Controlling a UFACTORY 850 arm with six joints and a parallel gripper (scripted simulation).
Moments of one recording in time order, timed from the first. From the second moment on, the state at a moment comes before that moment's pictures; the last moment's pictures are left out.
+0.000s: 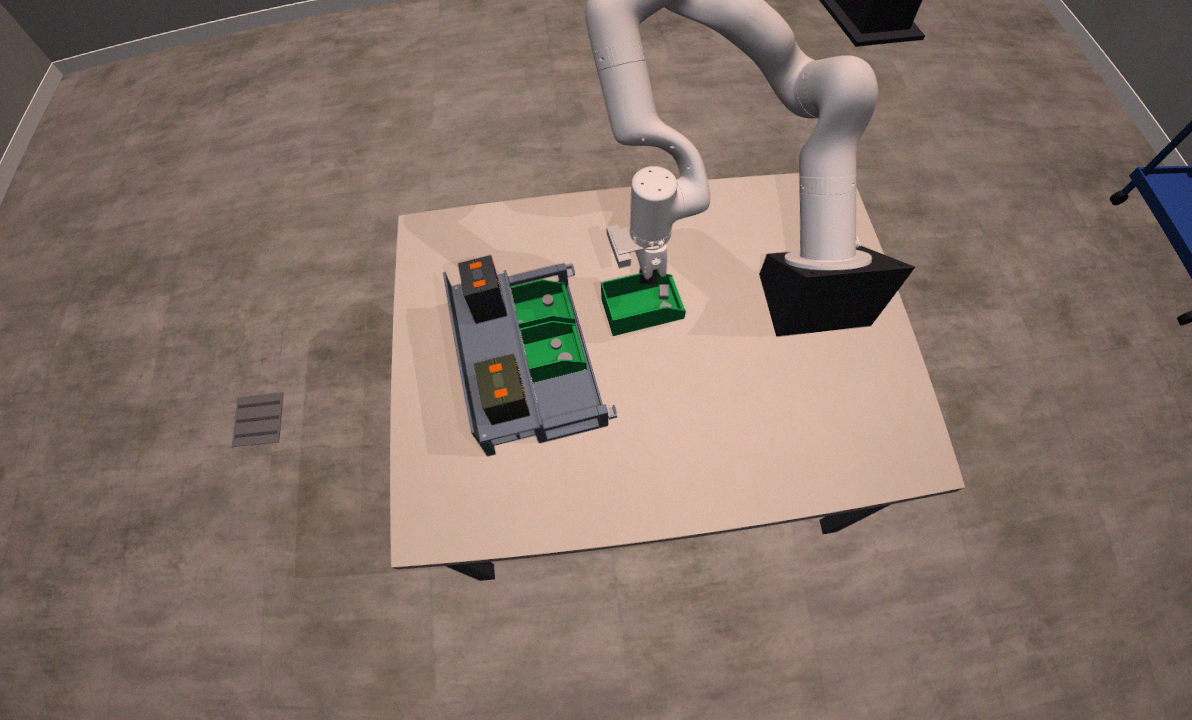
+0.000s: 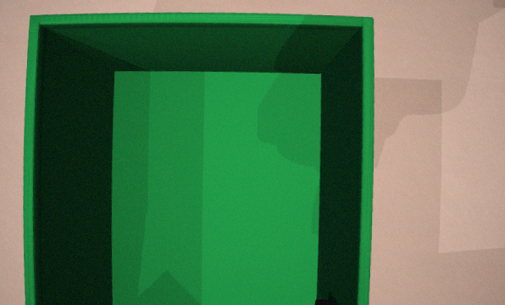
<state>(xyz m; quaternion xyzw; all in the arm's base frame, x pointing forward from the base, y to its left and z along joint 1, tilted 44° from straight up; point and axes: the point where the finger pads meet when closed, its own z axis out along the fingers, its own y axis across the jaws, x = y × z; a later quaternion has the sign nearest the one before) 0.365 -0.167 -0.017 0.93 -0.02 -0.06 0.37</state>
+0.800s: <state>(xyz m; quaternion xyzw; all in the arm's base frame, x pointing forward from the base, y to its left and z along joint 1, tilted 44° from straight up) 0.365 -0.147 -0.038 0.93 -0.02 -0.06 0.37</state>
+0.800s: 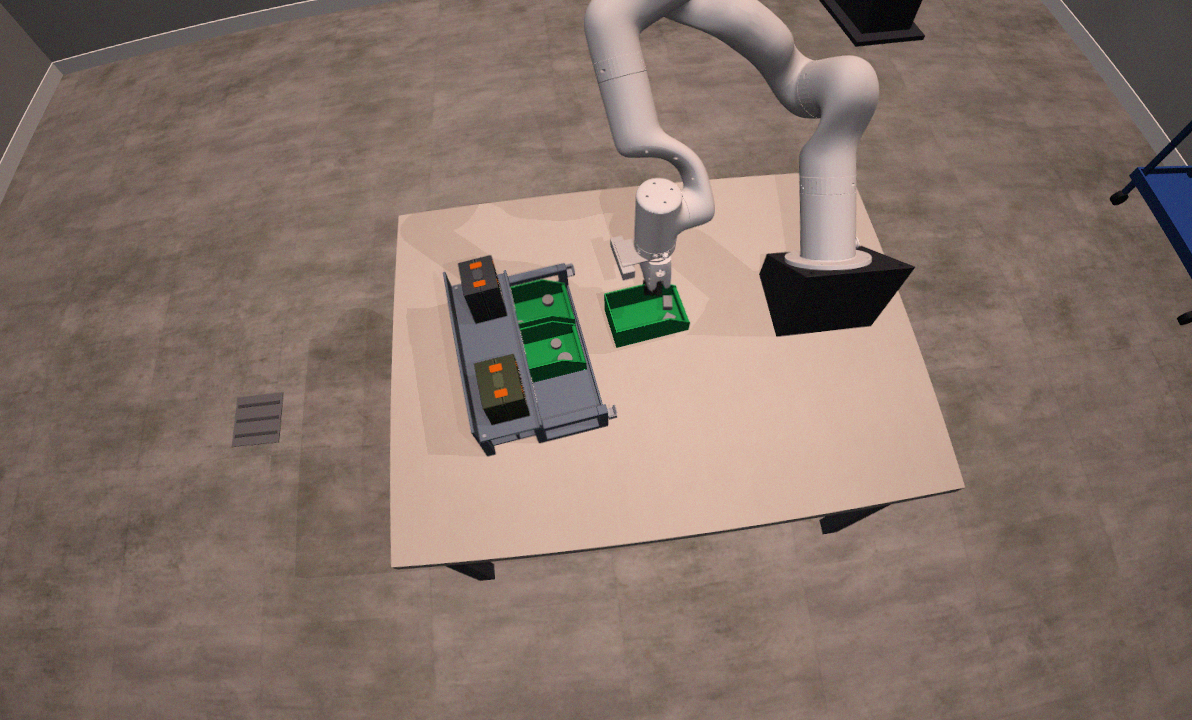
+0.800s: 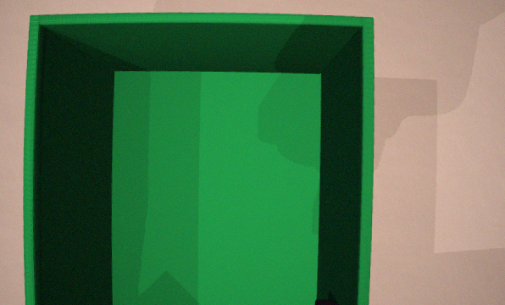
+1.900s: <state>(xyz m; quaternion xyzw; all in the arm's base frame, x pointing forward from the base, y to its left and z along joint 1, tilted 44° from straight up) 0.366 -0.126 -0.058 0.93 -0.02 -0.06 0.37</state>
